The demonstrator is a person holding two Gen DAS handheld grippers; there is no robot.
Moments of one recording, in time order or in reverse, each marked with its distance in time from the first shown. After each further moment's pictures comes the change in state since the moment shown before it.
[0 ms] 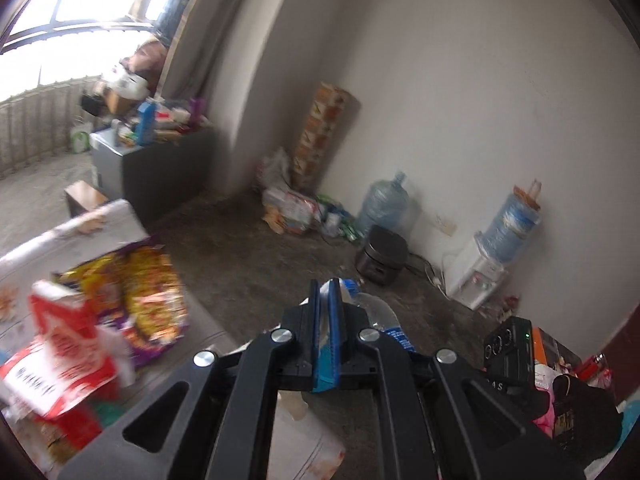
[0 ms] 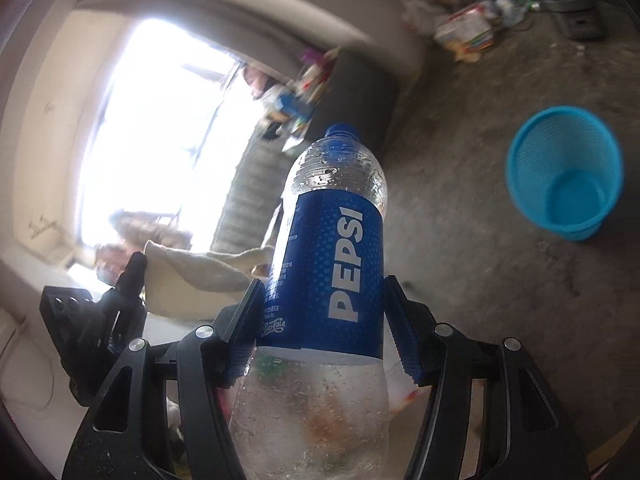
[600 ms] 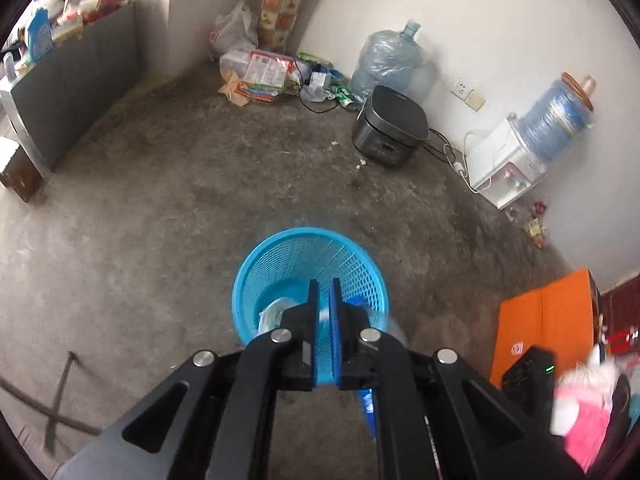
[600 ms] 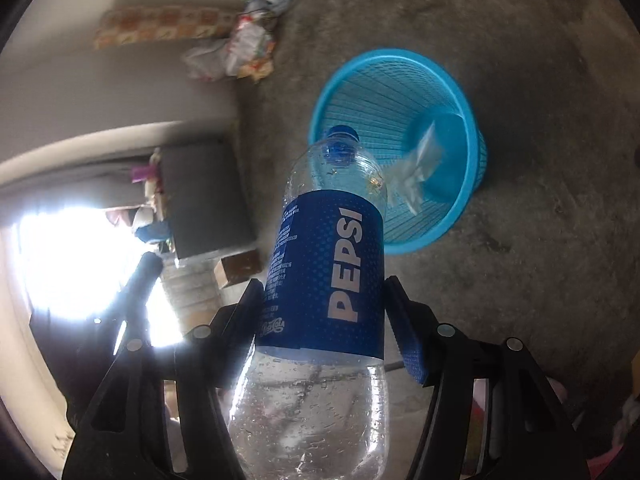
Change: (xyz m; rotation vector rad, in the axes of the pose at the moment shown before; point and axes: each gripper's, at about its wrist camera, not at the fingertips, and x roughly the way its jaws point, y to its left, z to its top) left arm 0.385 -0.050 -0.027 0.046 0.499 0.003; right arm 0.052 -0.246 0.054 0.662 -0.091 -0.227
